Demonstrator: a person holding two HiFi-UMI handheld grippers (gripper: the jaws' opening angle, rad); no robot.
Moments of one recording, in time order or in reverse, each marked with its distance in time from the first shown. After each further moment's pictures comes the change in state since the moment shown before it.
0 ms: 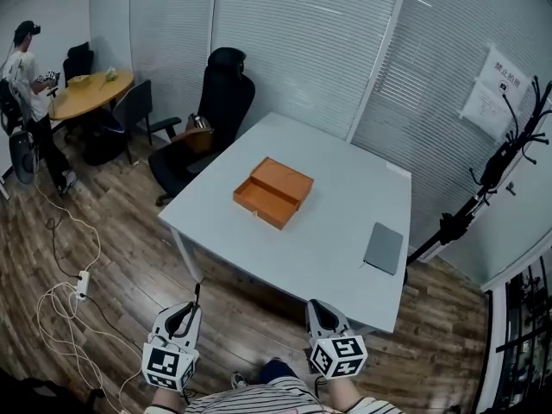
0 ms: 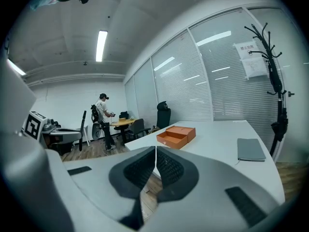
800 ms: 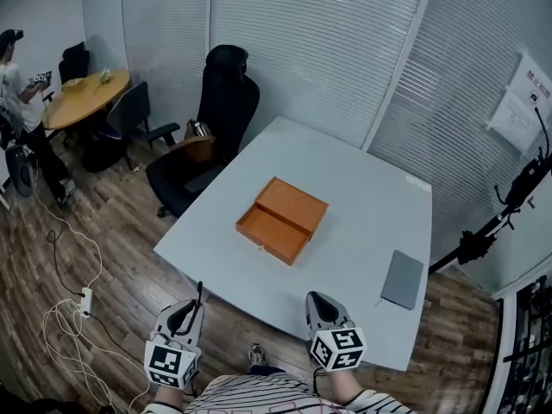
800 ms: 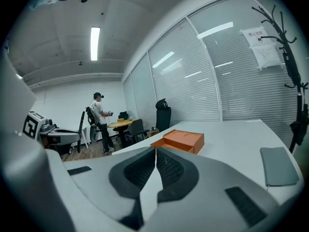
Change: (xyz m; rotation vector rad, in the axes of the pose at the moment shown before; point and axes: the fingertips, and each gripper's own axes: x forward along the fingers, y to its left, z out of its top) left arm 0.149 0.093 0.020 0.005 0.043 0.001; right arm 0.178 -0.044 0.050 0.017 0.015 0.030
